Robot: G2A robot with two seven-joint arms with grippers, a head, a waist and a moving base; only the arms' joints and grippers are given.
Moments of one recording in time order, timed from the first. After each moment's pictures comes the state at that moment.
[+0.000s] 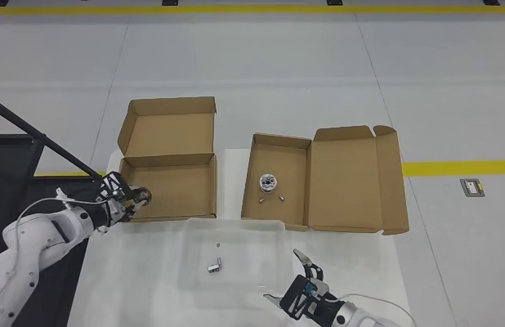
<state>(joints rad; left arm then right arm) 0.81 -0.62 -1.07 -1.27 1.20 -0.64 -0.05 -1.64 -1.42 1.36 -2.09 -1.78 -0.64 0.20</state>
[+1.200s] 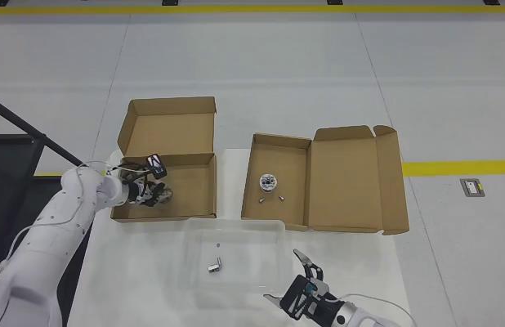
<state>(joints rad) 0.20 -1.04 -0.59 -0.46 1.23 -0.93 -0.15 -1.64 -1.42 1.36 -2.09 -1.78 -0.64 0.20</state>
